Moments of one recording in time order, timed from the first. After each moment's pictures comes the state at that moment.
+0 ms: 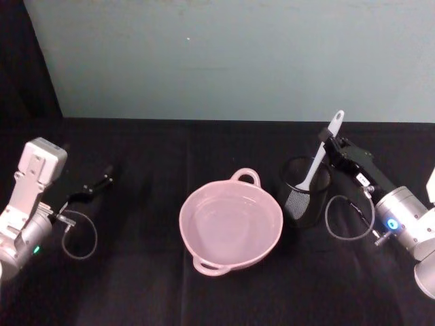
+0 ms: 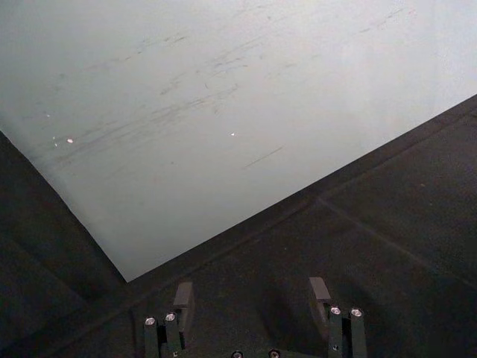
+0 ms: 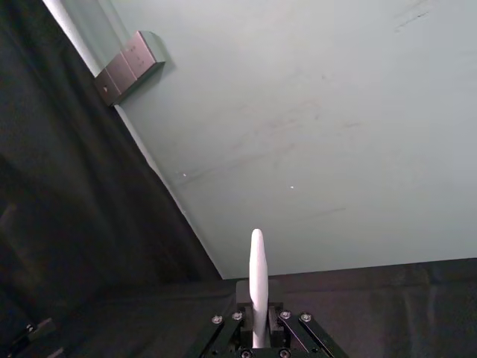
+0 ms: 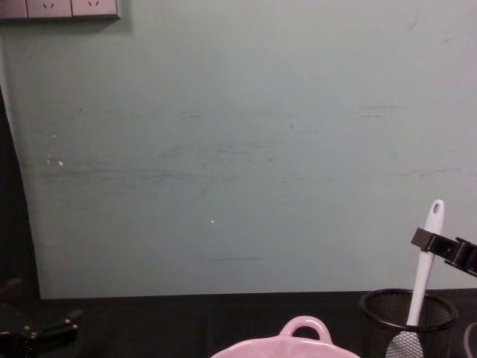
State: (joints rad) left arm -0.20 0.60 0.45 -1.41 -0.25 -0.12 0.03; right arm 0.27 0.35 -0.24 -1.25 0.82 -0.08 0.47
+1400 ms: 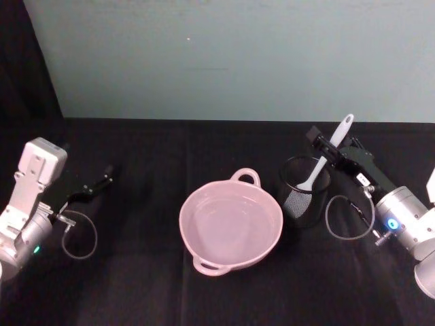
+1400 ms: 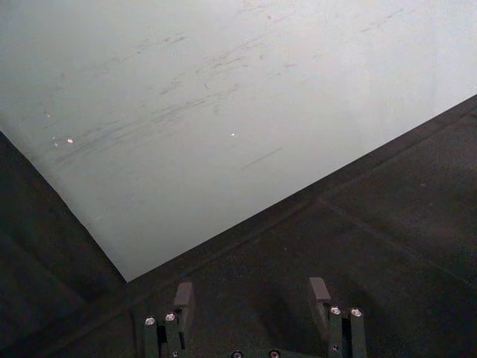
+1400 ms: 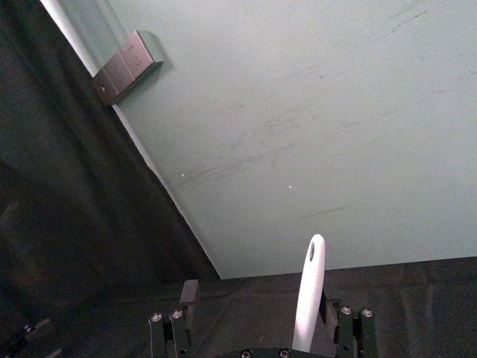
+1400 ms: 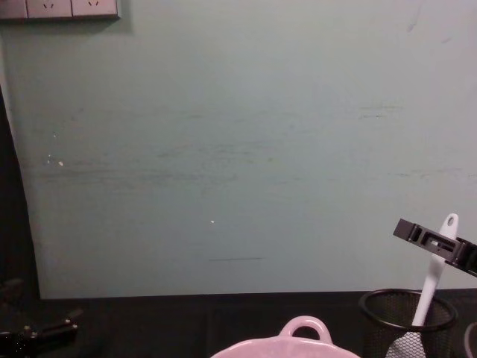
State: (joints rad) left arm -0.20 0.60 0.45 -1.41 -0.25 -0.12 0.03; right arm 0.27 0.35 -0.24 -1.25 0.82 -0.08 0.46
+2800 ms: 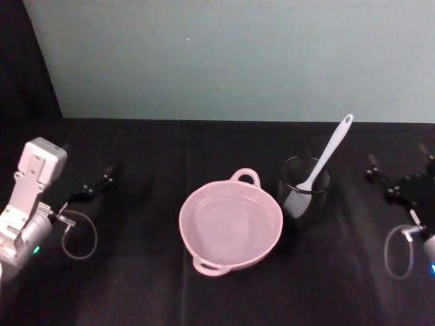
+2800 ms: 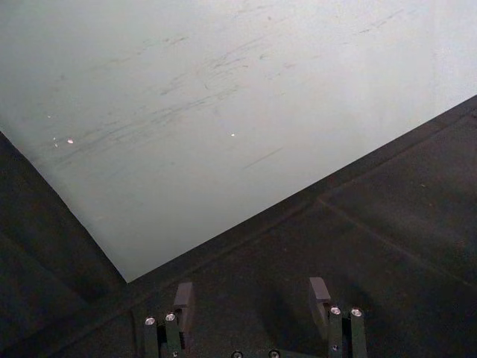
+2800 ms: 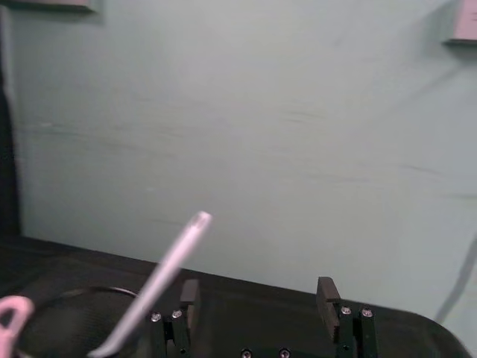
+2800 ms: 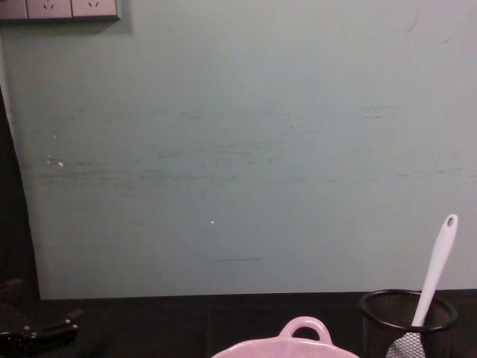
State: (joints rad) left arm -0.20 0.60 0.45 -1.41 -0.25 -0.12 0.03; right arm -0.02 0.43 -0.15 -1.53 0.24 -0.31 0.01
